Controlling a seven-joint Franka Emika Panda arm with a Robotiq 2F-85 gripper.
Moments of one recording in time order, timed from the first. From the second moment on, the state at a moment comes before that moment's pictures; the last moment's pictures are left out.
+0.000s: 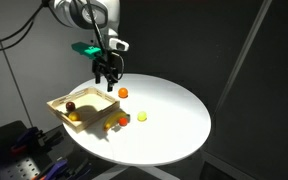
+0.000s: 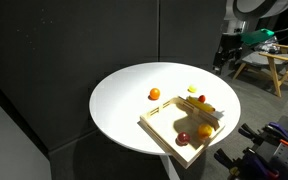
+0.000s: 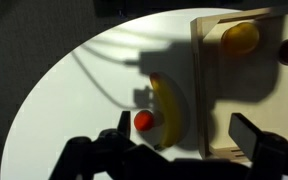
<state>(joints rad) -0.06 -0.15 -0.07 -2.43 -0.03 2.18 0.01</state>
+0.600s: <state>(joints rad) -0.06 -0.26 -0.07 -2.46 -0.03 2.13 0.01</state>
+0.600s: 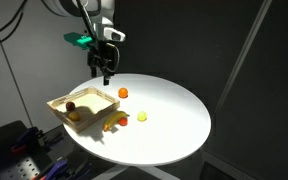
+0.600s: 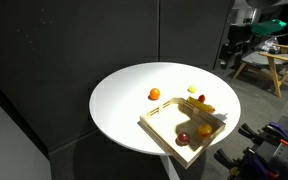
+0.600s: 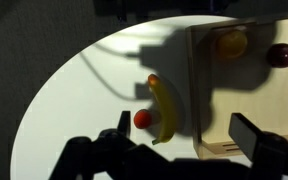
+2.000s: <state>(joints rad) -0.07 -0.34 -0.07 -2.49 -0.03 2.12 0.01</state>
